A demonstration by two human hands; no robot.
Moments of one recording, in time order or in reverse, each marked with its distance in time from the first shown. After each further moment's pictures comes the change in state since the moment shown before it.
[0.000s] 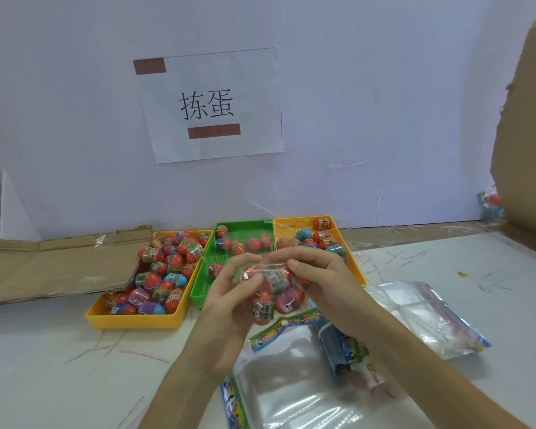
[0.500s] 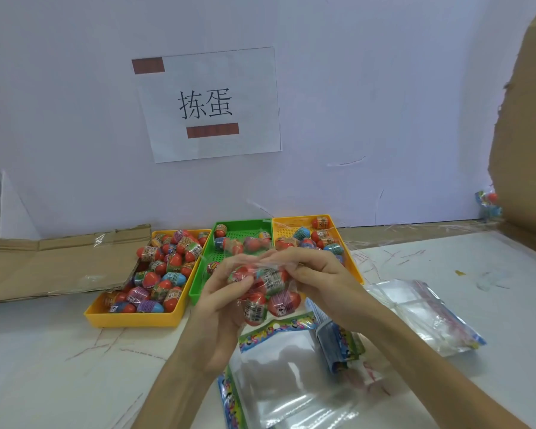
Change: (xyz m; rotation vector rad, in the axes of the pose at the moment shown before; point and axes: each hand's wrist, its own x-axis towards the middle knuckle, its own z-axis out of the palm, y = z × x) left_hand -0.007 0.006 -0.002 -0.017 -0.049 0.067; right_hand -0.005 -0.011 0.002 -0.068 -0.188 -0.070
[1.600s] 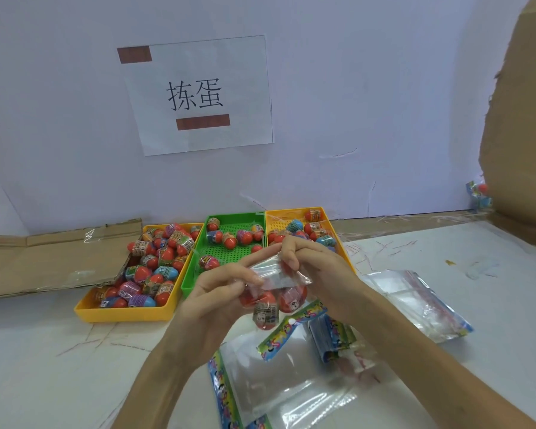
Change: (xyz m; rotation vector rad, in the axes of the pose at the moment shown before) left_hand 0.004 0.007 -0.008 0.110 -0.368 0.023; right_hand -0.002 0.000 -0.010 0.105 -0.032 0.075
